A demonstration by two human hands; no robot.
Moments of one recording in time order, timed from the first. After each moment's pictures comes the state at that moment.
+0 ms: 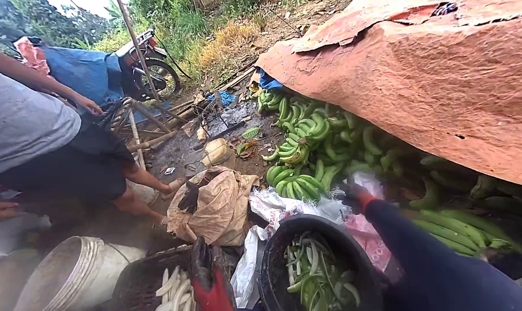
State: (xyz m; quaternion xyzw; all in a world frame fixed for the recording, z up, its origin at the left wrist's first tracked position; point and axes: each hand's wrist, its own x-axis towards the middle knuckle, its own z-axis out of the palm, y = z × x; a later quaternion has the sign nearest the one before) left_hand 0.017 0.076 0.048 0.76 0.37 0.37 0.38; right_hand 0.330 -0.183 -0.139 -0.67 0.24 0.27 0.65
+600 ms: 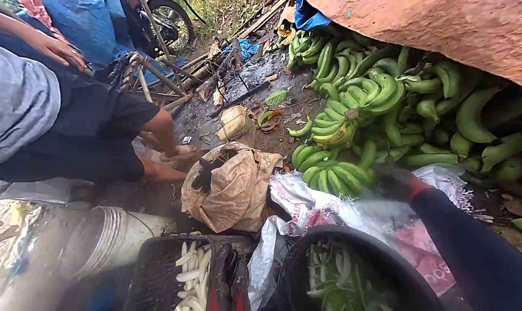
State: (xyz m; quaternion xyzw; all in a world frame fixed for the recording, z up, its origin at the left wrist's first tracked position) left_hand 0.021 0.102 0.011 0.79 0.33 0.27 0.43; right_hand 0.415 -0.158 -0.245 -0.68 0.13 0.33 0.63
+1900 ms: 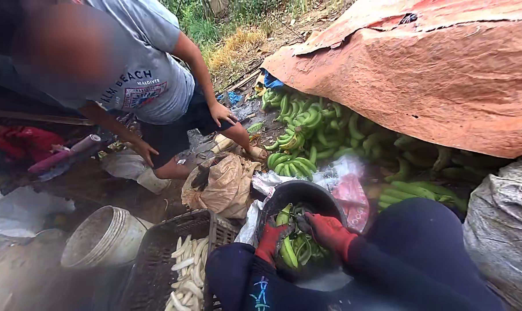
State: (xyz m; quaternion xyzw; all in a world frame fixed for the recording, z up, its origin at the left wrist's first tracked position) left_hand -0.001 -0.001 -0.011 0.74 0.32 -0.09 0.59; right_hand 0.072 -0.176 0.005 -0.88 -0.31 0.32 0.16
